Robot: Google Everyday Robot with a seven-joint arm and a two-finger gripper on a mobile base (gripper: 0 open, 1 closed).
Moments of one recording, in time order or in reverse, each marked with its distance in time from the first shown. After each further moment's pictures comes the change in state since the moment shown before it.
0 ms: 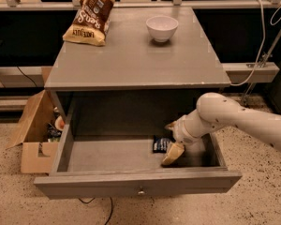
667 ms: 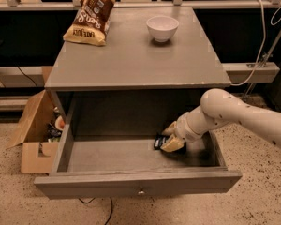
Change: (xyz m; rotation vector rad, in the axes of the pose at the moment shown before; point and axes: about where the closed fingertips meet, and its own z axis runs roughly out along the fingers) arm 0.000 -0.005 -0.009 -0.022 -0.037 0.018
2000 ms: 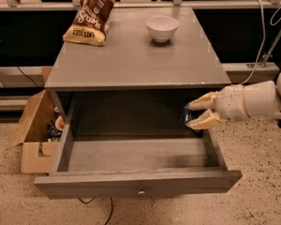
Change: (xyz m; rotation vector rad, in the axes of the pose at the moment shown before) arm -0.054 0.004 -0.192 0.239 -0.319 -0.193
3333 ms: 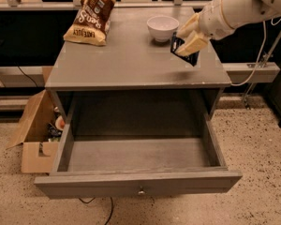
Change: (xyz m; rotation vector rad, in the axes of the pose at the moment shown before) arm -0.113 -0.183 -0.009 0.087 0.156 -0.185
